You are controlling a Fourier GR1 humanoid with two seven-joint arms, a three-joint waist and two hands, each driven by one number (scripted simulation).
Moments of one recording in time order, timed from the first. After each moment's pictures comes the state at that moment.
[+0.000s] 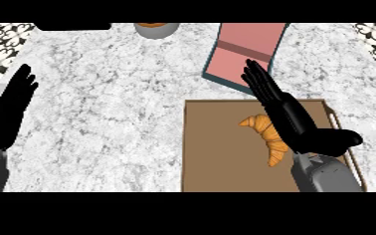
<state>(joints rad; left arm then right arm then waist) -0.11 0.57 0.02 -1.42 0.26 0.15 0.10 -0.22 -0.23 0.26 -1.65 -0.24 0.07 -0.02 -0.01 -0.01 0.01</state>
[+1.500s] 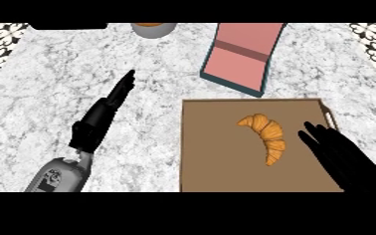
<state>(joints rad) -0.20 0.32 -0.32 -1.54 0.09 0.07 0.06 0.22 -0.81 0.35 -2.31 0.62 0.11 0.41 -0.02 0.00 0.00</state>
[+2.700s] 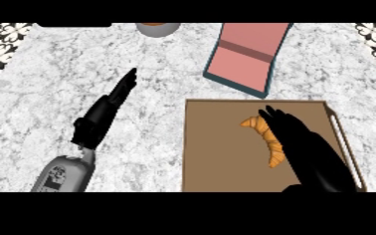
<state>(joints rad) -0.20 0.22 -0.21 -1.52 0.00 -0.05 0.06 -0.04 -0.41 0.42 -2.04 0.72 0.40 0.63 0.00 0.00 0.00</state>
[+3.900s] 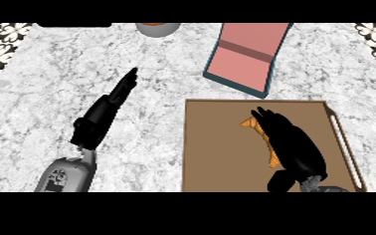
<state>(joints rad) -0.18 0.14 -0.13 -1.57 -0.09 -0.13 0.10 -0.03 -0.28 0.35 -1.77 0.93 0.40 0.40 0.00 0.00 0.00</state>
